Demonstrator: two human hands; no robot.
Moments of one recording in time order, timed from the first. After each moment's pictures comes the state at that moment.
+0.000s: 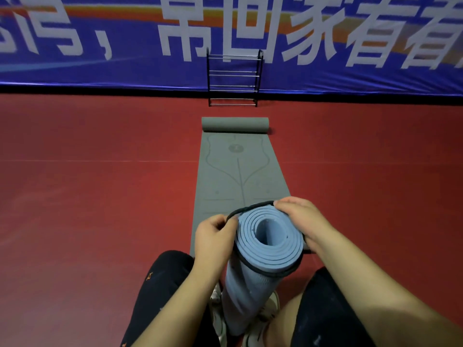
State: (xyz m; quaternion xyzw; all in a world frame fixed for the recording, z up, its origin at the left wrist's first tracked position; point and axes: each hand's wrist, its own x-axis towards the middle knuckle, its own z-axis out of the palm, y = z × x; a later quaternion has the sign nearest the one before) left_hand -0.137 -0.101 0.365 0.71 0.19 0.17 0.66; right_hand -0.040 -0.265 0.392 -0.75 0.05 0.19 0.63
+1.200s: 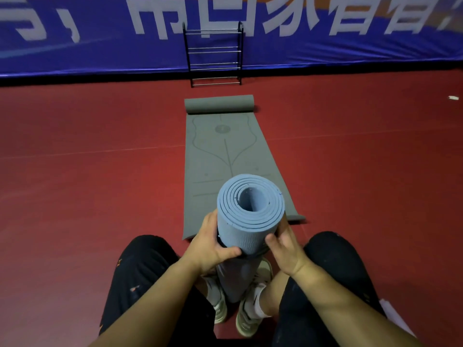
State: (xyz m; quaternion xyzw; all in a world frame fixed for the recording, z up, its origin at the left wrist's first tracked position) left_hand -0.152 -0.086 0.268 0.84 -0.03 -0.01 0.54; right_hand -0.113 -0.297 0.280 -0.76 -0.22 0.01 0.61
